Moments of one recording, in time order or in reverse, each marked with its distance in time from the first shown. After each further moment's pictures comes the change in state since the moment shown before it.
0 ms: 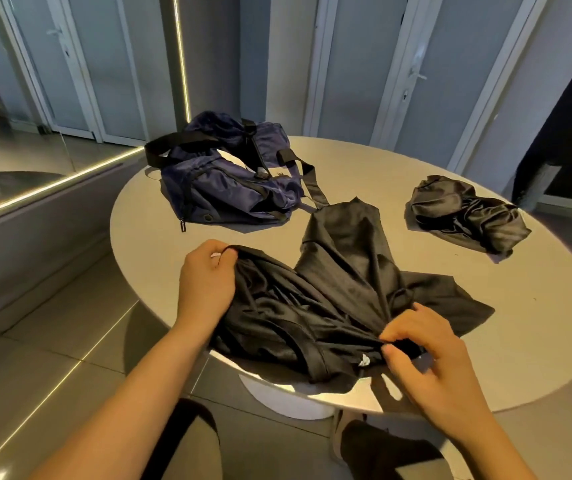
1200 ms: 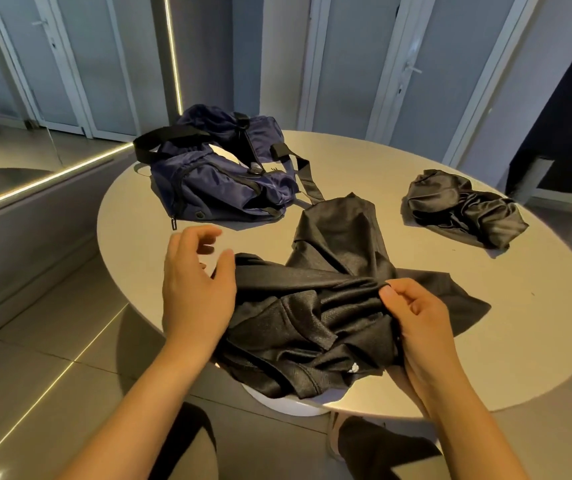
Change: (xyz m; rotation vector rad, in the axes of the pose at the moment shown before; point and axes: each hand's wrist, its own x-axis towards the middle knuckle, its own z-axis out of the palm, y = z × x) left_hand -0.026 0.008 -0.007 0.049 0.124 0.304; right_hand 0.037 0.007 0.027 0.787 0.222 0.611
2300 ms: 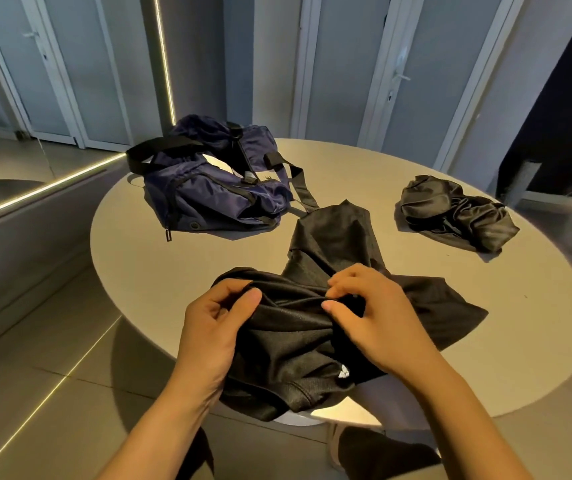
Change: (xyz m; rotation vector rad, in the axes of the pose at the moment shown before) left_hand -0.033 0.002 0.004 -0.680 -0.317 -0.348; right_hand 0.008 -0.029 0.029 -0.886 -0.315 -0.514
